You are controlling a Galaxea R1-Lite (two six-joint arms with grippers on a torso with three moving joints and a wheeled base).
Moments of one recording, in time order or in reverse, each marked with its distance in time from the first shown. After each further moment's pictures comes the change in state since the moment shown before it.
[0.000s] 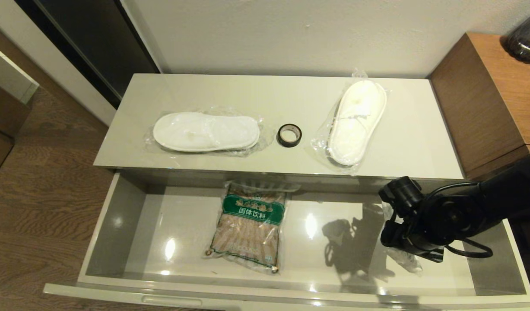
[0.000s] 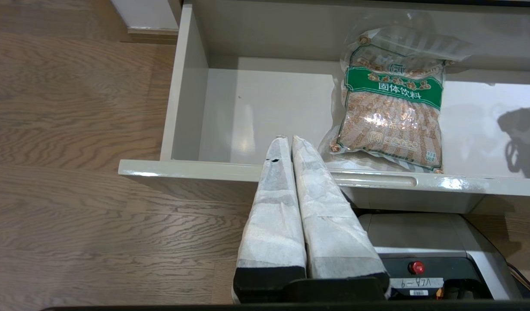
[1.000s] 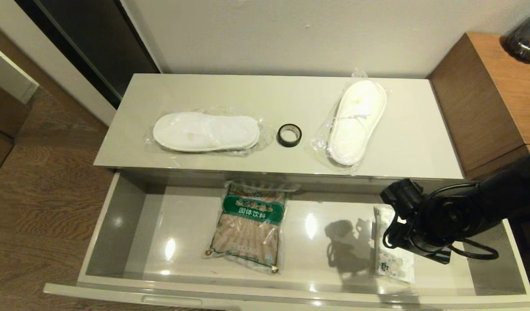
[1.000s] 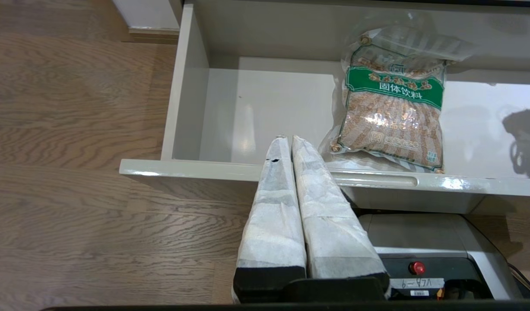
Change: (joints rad) left arm 0.001 0.000 0.000 0.000 0.000 0.000; right arm -0.015 -0.009 0.011 0.026 -0.076 0.037
